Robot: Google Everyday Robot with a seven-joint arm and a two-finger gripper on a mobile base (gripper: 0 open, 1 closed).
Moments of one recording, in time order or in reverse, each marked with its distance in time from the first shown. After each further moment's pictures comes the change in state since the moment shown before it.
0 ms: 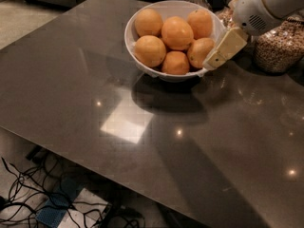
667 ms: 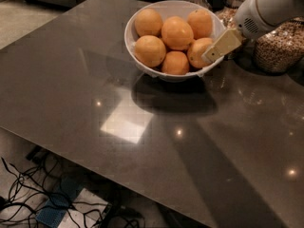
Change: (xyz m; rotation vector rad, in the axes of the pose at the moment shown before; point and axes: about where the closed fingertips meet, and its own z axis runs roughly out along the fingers) arm 0.029 -0.042 0.032 0.097 0.026 0.217
